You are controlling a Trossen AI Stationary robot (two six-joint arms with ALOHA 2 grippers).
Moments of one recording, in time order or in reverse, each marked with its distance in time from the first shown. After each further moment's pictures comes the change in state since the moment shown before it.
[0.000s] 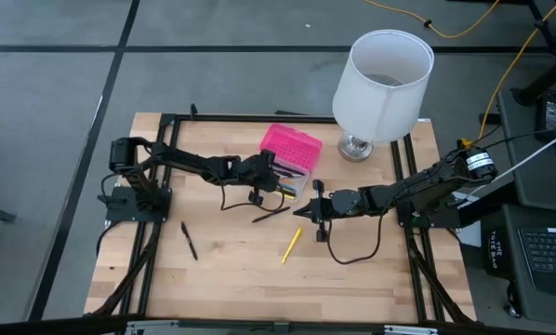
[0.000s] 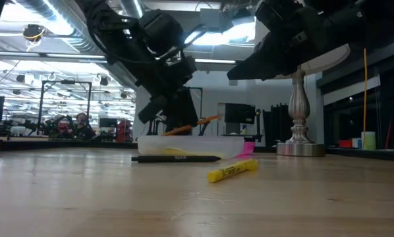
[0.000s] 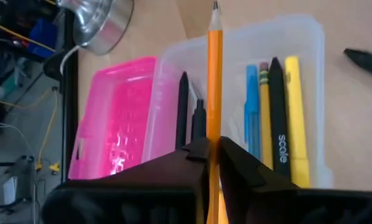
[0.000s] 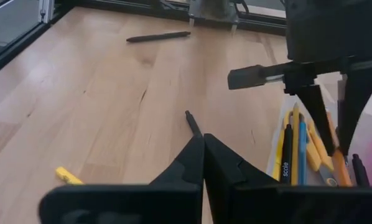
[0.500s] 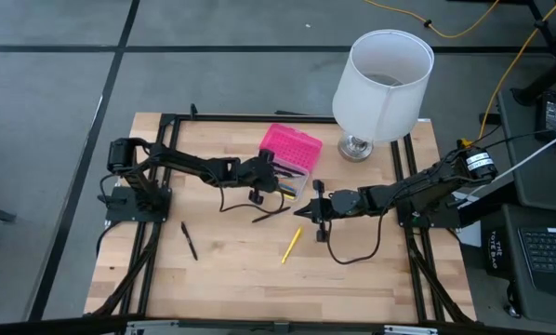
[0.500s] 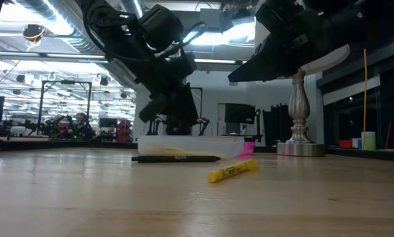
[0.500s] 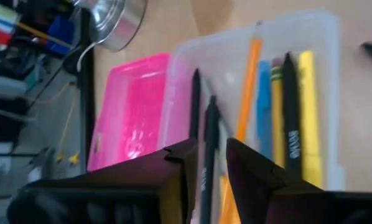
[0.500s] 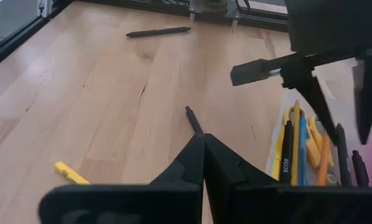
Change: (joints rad) left arm -0.022 -0.013 0.001 -0.004 -0.090 0.008; right arm 0.000 0.000 0.000 -0.017 0.000 -0.003
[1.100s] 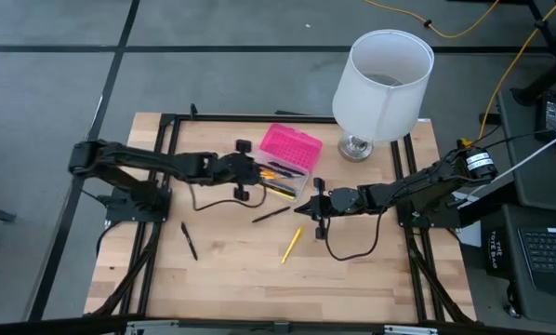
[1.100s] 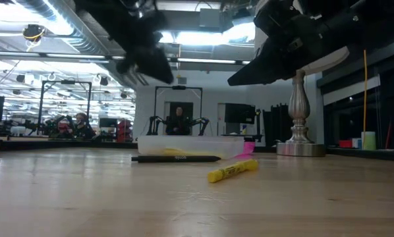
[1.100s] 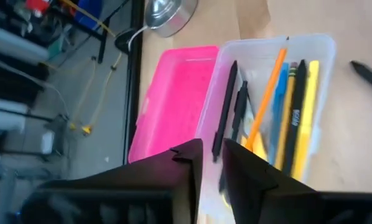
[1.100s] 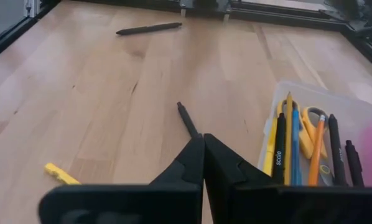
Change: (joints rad) left arm -0.063 -0.331 -0.002 -0.323 -0.139 -0.191; right arm -0.023 0.000 -0.003 -0.008 0.001 0.025
